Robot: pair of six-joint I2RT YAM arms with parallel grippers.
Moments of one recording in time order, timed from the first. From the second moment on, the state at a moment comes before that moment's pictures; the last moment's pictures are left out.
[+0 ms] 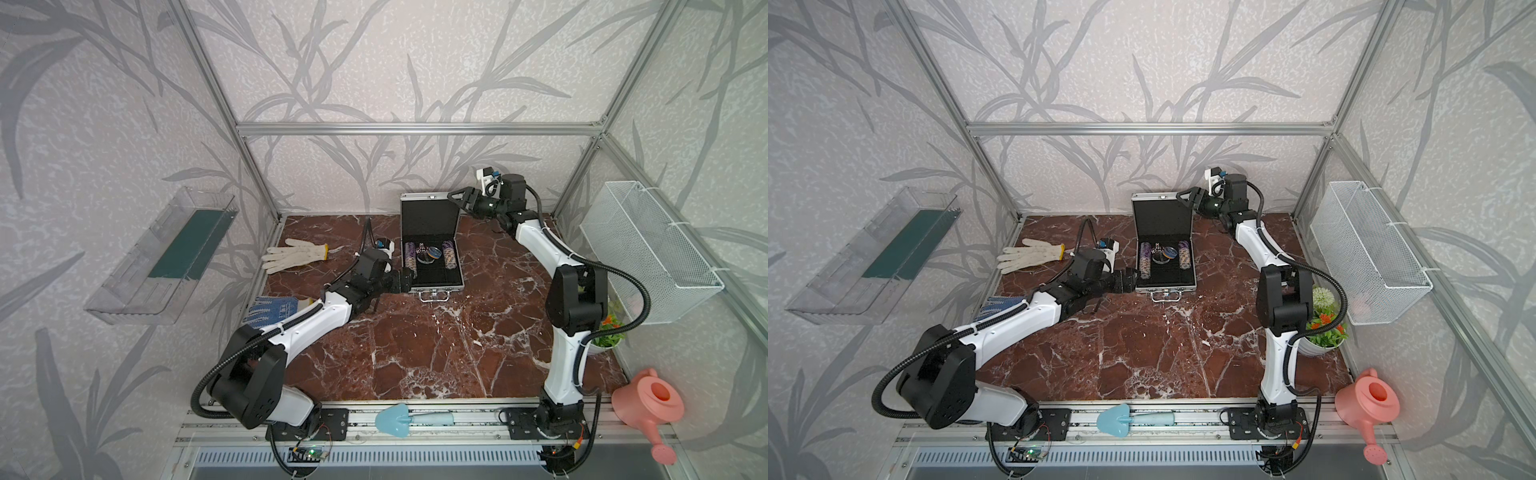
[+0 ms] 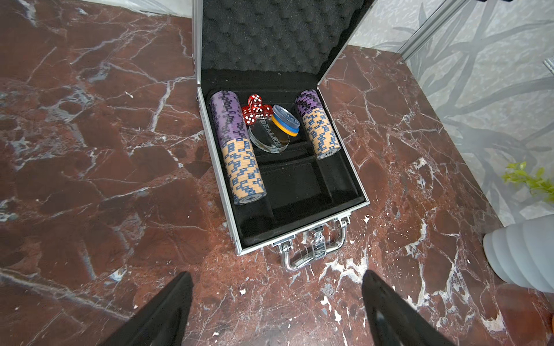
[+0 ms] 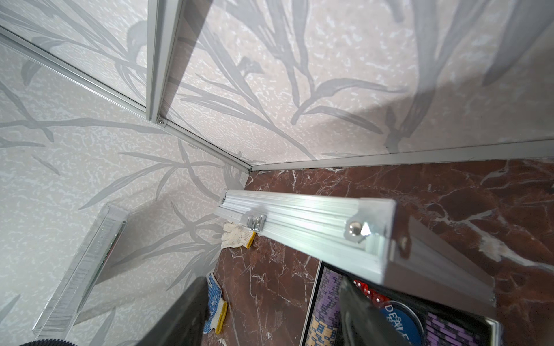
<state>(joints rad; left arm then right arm) -0.55 1.44 0.91 -0.07 0.03 -0.43 0.15 2.08 1.82 -0.06 -0.74 0.68</state>
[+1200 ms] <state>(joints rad) -0.29 1.25 0.75 -0.07 -0.34 -0.40 0.15 1.48 1.18 -0.22 -0.49 0.36</state>
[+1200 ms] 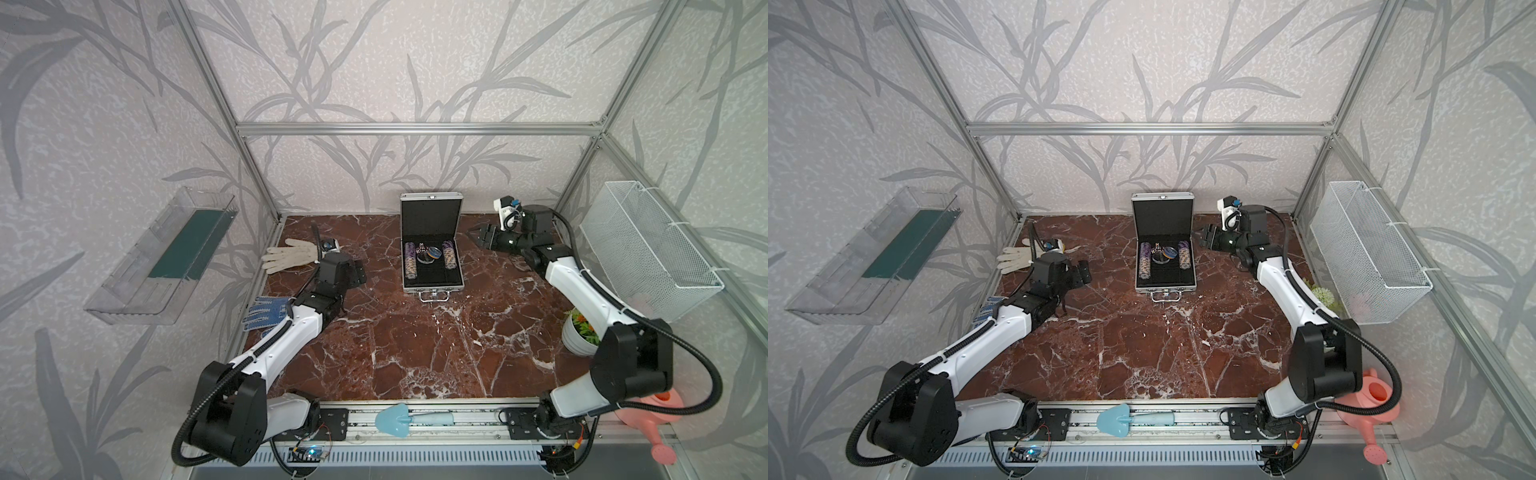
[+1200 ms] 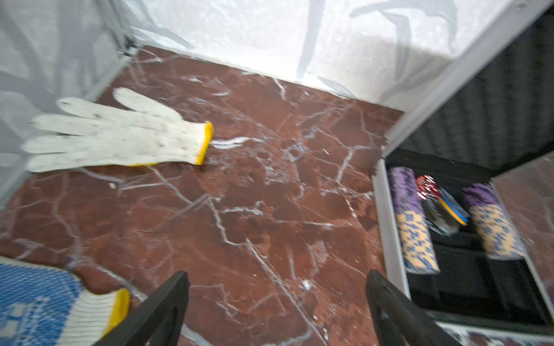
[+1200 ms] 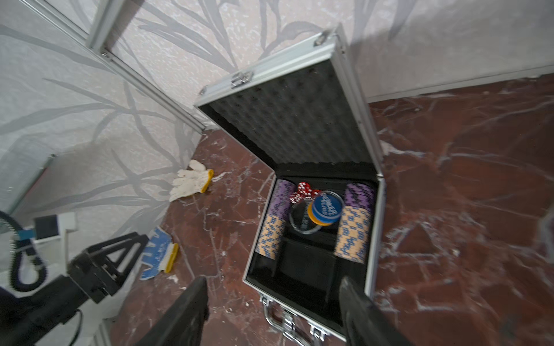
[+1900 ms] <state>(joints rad) -0.12 1.29 0.47 0.34 -0.63 -0.25 0.15 1.31 0.23 0.59 0.25 0.05</state>
